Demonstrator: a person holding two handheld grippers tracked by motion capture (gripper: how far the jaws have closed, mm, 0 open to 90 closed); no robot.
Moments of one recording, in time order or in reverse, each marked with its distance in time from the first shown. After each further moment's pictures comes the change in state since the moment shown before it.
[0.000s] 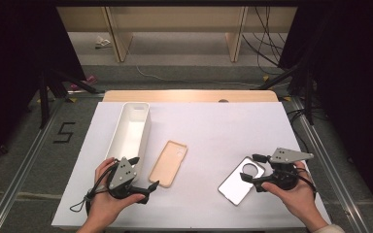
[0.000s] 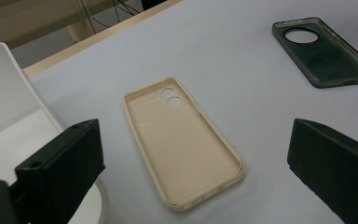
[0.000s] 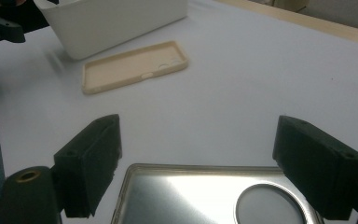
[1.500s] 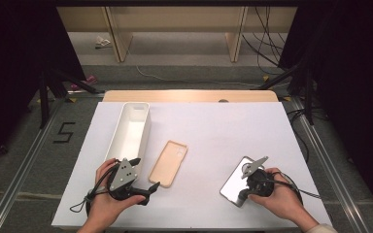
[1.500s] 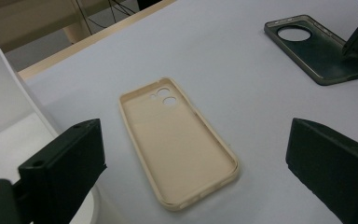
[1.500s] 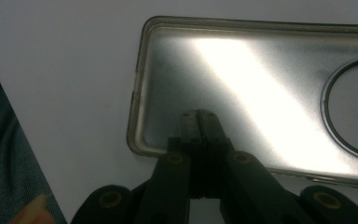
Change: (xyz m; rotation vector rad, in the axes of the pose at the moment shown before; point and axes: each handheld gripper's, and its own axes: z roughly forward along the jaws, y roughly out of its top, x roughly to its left) left arm -0.003 0.000 -0.001 0.003 -0.012 0.019; right arm 0.021 -0.015 0.043 0.674 0.067 -0.099
